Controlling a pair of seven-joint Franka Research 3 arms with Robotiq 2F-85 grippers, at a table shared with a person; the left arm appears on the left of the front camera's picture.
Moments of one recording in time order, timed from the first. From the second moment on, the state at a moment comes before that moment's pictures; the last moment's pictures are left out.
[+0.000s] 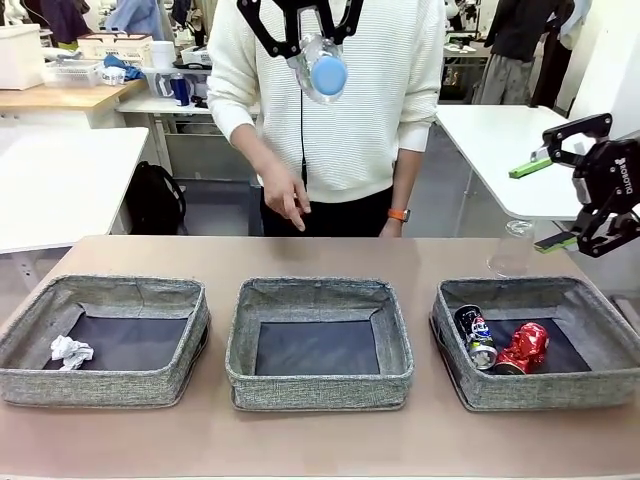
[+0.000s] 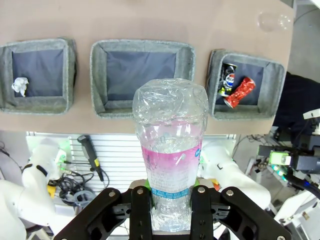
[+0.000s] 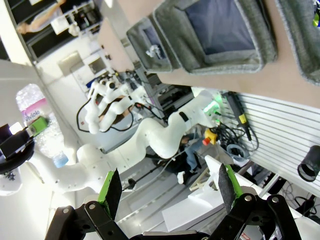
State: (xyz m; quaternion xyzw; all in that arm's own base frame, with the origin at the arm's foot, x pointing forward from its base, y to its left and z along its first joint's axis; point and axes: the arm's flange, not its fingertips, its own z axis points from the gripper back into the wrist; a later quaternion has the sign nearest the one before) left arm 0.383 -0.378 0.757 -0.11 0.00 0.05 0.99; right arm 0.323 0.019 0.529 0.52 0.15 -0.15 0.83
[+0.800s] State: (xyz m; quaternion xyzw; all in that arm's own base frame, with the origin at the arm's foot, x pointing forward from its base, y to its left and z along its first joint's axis) left arm 0.383 -0.378 0.757 -0.11 0.00 0.05 0.99; right arm 0.323 0.019 0.529 0.52 0.15 -0.15 0.83
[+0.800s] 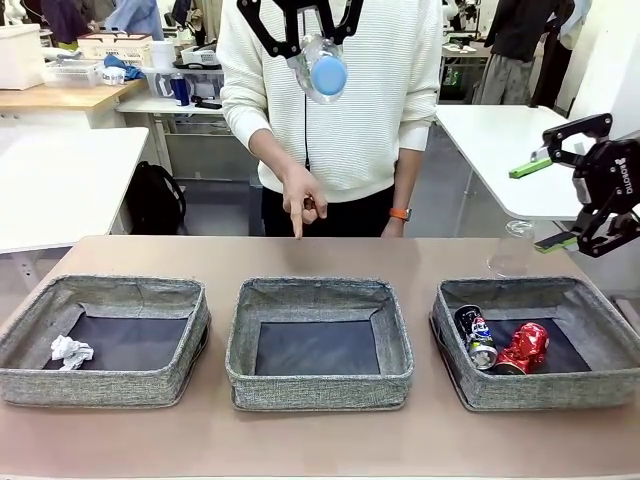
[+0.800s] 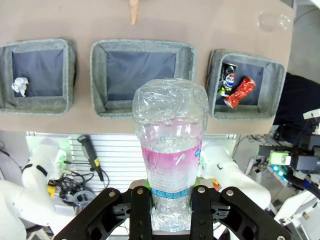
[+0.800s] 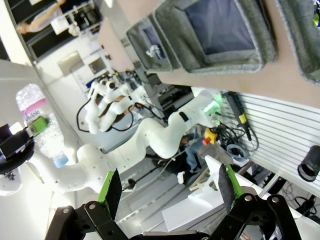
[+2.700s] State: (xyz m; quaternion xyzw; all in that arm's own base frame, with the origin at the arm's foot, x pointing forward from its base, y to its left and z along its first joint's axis) left arm 0.355 -0.357 0.491 -0.09 -0.08 -0.02 0.99; right arm 0.323 0.019 0.529 0.52 0.15 -0.15 0.83
